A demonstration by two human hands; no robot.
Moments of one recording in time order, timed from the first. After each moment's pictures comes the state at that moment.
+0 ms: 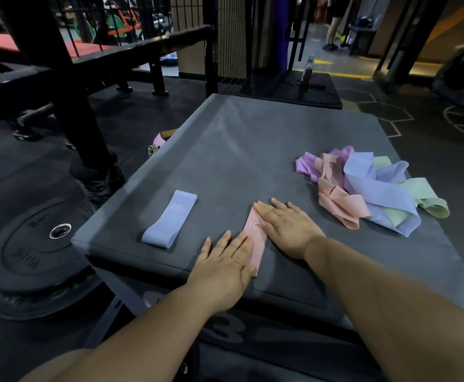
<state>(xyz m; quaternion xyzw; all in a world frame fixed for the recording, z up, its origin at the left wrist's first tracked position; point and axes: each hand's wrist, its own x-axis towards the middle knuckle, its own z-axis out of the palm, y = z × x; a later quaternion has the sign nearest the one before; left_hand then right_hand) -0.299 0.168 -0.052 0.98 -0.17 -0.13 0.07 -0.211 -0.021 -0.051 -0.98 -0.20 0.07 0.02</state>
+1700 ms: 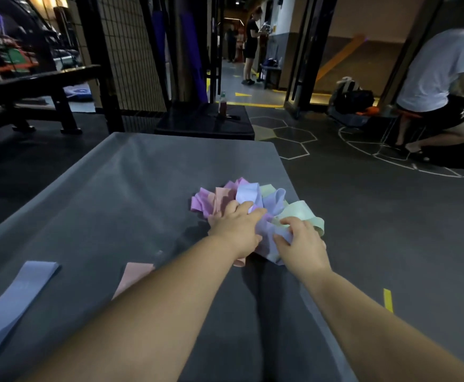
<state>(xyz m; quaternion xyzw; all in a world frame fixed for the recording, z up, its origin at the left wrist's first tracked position) -0.164 -0.087 0.007 0.95 -0.29 -0.01 0.09 -0.240 -0.227 -0.014 -0.94 0.19 -0.16 0.25</state>
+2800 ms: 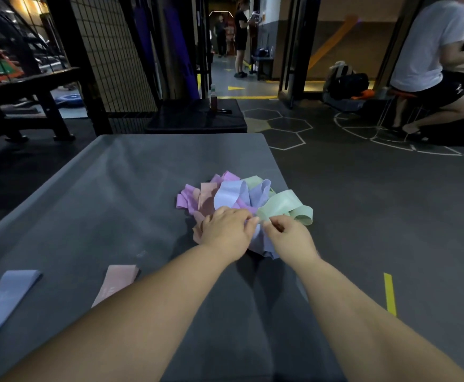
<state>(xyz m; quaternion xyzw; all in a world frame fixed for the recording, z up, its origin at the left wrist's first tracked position) -0.187 -0.108 0.002 0.96 -0.24 0.01 0.16 -0.239 -0.242 -0.020 -0.88 0.18 -0.14 0.42</state>
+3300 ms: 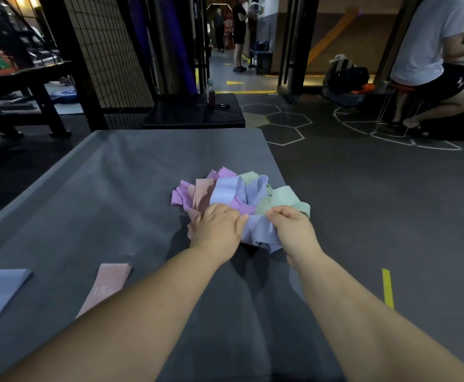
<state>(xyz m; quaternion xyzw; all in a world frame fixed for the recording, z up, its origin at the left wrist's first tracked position) -0.180 -0.103 -0.015 0.96 -0.24 0.06 0.15 -0.234 -0.245 -0.013 -0.69 0.24 -0.15 0.66</state>
